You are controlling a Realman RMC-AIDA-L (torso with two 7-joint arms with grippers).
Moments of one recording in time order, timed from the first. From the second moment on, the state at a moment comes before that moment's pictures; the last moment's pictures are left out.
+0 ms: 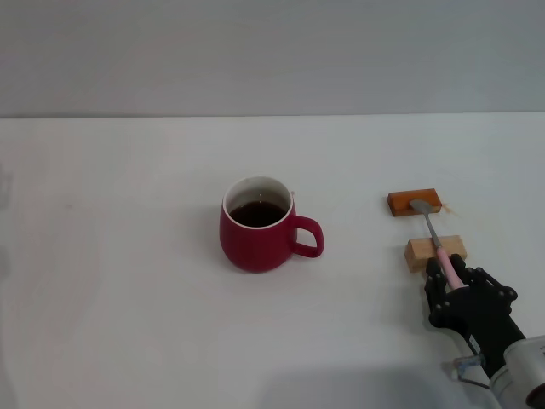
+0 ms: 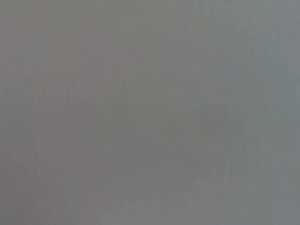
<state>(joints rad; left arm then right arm) -0.45 -2.05 -1.49 -0.20 2.39 0.97 0.04 0.22 2.08 0.33 0.59 -1.82 -1.01 -0.26</state>
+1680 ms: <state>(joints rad) -0.45 -2.05 -1.49 -0.19 2.39 0.97 0.04 0.21 2.08 0.34 0.61 -1.82 -1.01 -0.29</state>
